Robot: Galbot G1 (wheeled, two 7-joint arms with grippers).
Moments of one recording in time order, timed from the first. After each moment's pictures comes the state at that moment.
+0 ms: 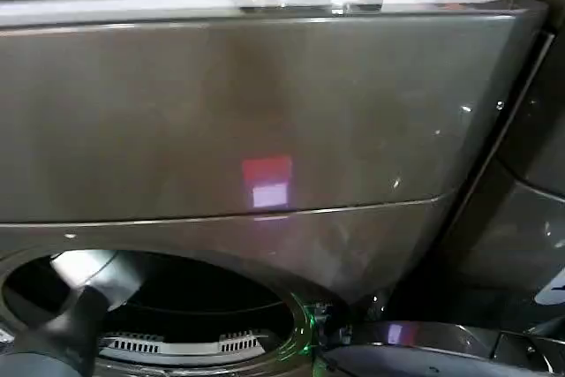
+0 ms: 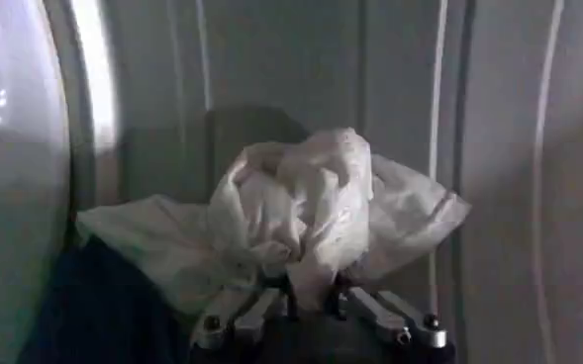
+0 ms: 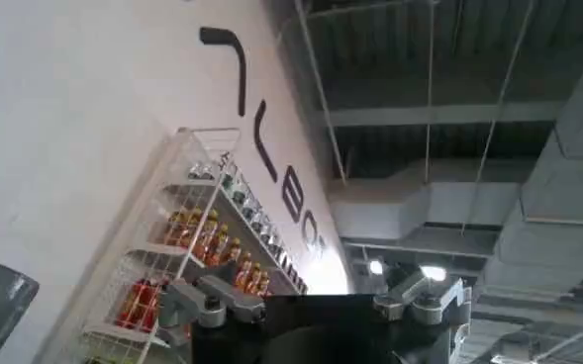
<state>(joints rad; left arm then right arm) -0.18 -1.41 0.47 -0.11 0.44 0.02 1.14 -1.96 0.91 2.65 1.81 0.74 -0.30 -0.13</state>
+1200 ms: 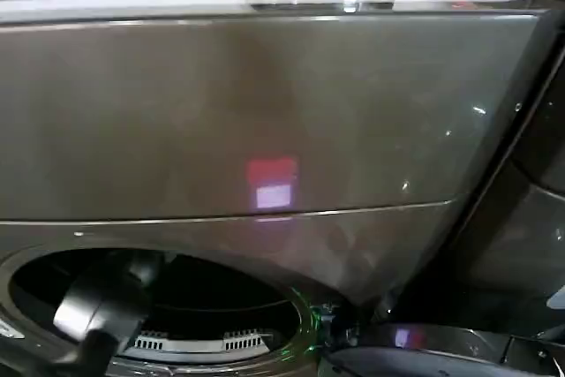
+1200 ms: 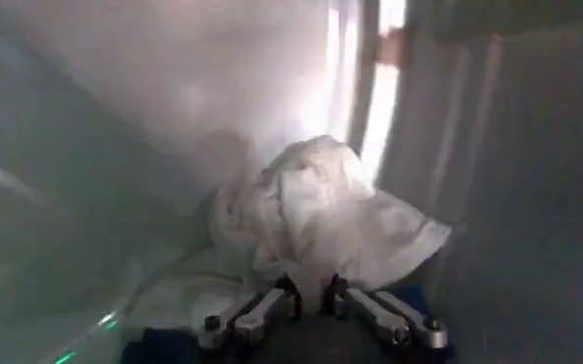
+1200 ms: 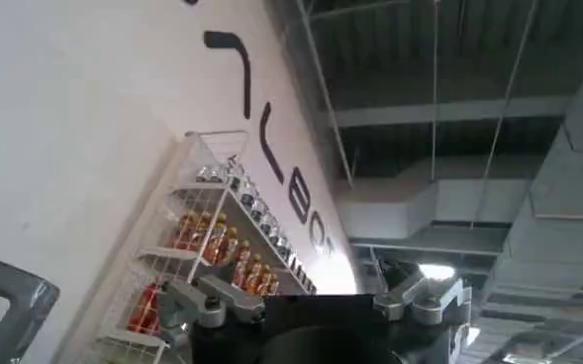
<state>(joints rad) 0.11 -1.39 -0.09 -0.51 0.02 0.00 0.41 -1.95 0.90 2.63 1.81 0.74 -0.30 -0.12</state>
